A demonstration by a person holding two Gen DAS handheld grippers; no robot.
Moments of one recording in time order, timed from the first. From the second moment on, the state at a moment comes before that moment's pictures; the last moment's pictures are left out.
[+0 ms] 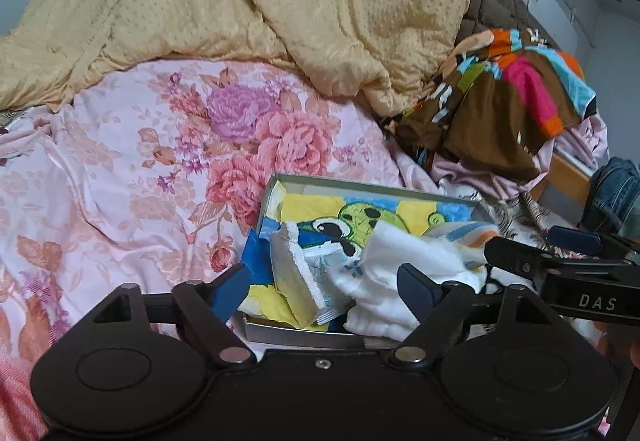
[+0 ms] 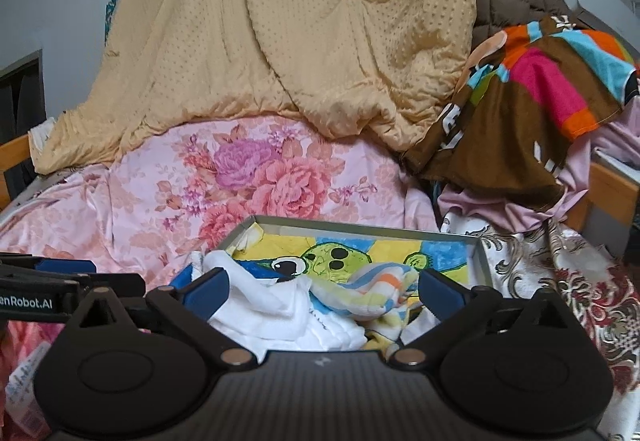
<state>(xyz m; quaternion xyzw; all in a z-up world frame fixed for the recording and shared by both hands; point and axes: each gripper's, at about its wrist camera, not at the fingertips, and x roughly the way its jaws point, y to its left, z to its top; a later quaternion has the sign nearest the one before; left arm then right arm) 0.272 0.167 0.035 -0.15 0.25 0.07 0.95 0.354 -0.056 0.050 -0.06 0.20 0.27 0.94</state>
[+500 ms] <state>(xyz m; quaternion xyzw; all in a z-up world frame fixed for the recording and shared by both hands) 0.213 0.143 0.060 -0.16 0.21 0.09 0.96 0.297 -0.093 0.076 -0.05 0.16 0.28 0.94</state>
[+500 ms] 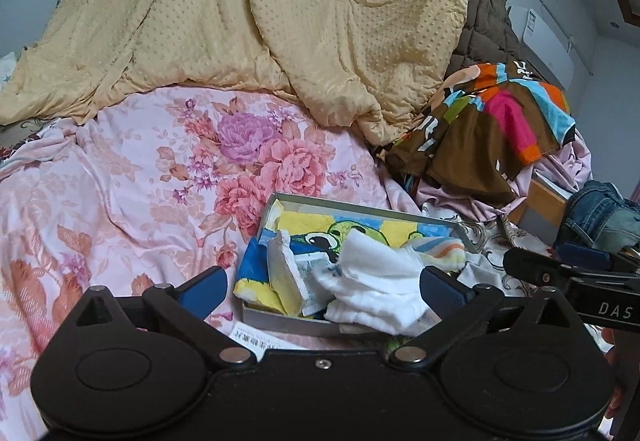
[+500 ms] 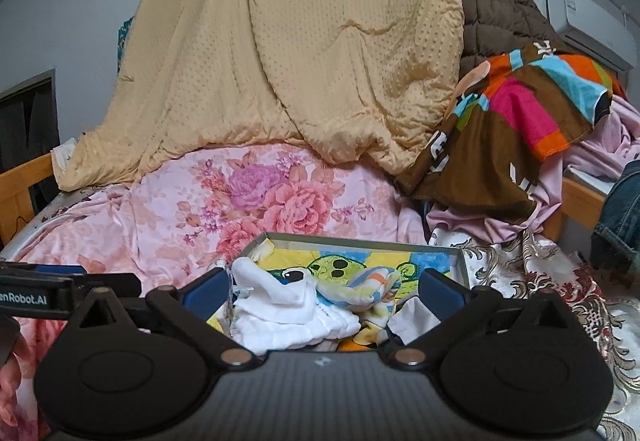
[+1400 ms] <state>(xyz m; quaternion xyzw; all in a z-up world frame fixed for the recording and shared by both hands) 0.123 0.089 0.063 -0.11 0.17 0.13 0.97 0.208 -0.140 0.059 -0.02 0.15 0.28 0.95</state>
